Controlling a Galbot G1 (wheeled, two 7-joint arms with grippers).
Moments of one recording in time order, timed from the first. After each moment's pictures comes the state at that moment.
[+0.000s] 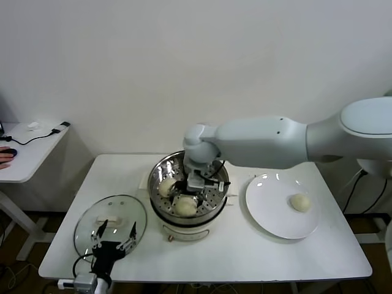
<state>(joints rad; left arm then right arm) 1.72 -1.41 -0.60 -2.10 -0.07 0.12 -0.01 0.74 1.29 -1.56 1.41 0.12 0.43 -0.94</state>
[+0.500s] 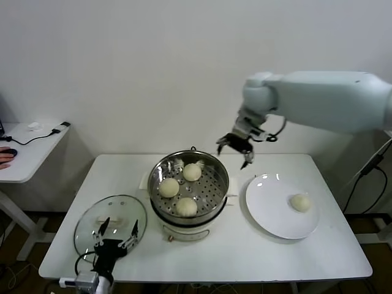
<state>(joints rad) 1.71 -1.41 -0.59 -2.10 -0.08 0.11 -0.01 1.00 1.01 -1.80 1.33 0.45 0.22 -1.04</state>
